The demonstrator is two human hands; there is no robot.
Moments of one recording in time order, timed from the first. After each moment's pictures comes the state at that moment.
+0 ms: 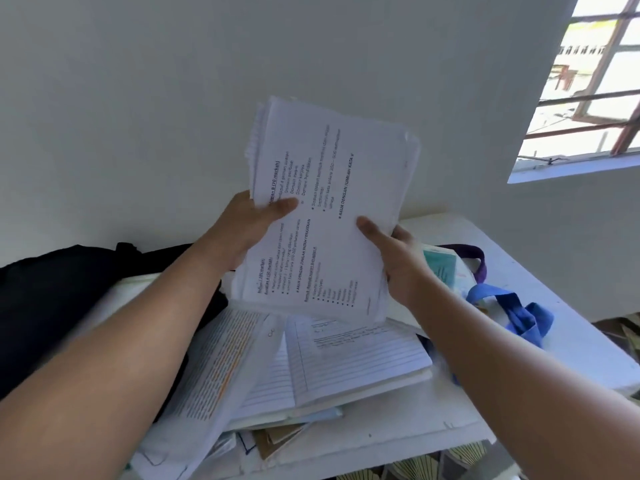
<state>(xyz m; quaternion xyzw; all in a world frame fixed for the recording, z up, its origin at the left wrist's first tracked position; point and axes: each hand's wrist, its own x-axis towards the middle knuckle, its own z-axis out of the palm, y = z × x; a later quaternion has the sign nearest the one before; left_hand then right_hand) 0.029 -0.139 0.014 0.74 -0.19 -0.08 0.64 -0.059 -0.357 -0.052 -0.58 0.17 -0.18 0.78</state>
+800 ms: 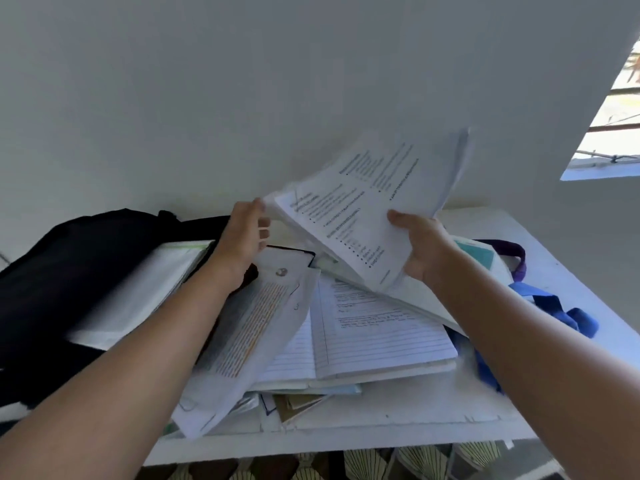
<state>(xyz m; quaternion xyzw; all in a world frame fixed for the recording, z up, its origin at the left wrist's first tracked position) 0.005 -0.089 -0.034 0.75 0.00 -0.01 0.66 -0.035 -0.355 -0.053 -0.48 0.23 -0.07 0.84</state>
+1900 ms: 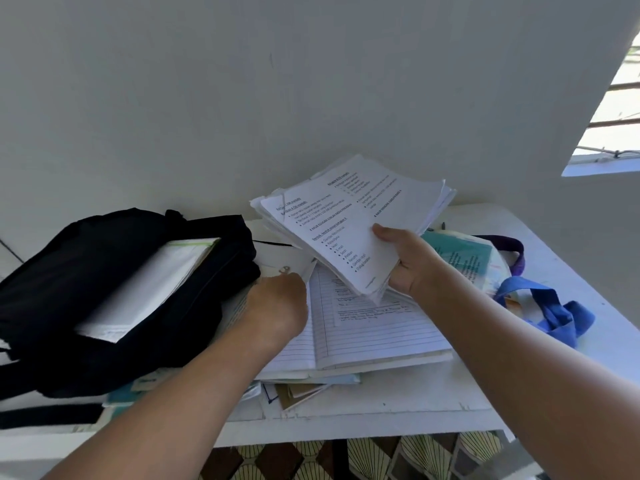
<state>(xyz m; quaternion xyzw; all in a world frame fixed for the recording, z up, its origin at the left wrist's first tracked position) -0.061 -0.123 -0.092 0.98 -0.12 -0.02 -0.13 -0.052 -0.337 -0.075 -0.42 0.21 0.02 0.88</state>
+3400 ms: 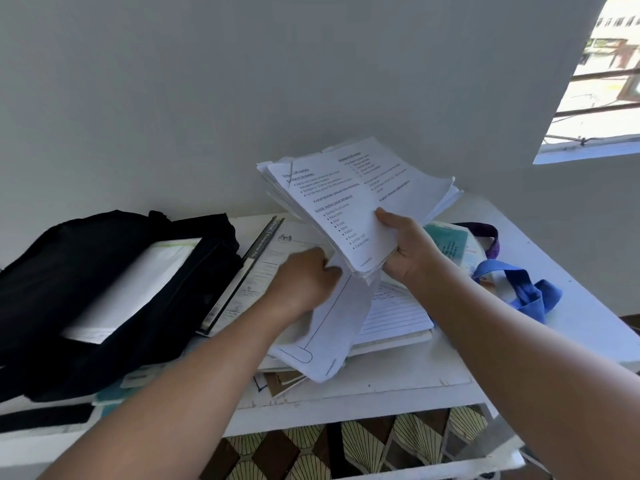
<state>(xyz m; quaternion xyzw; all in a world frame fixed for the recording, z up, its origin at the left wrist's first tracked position) -0.073 -0.166 -0.071 0.95 -0.17 -0.03 0.27 -0.079 -0.347 -0.058 -0.36 0.19 -0.03 0.91</state>
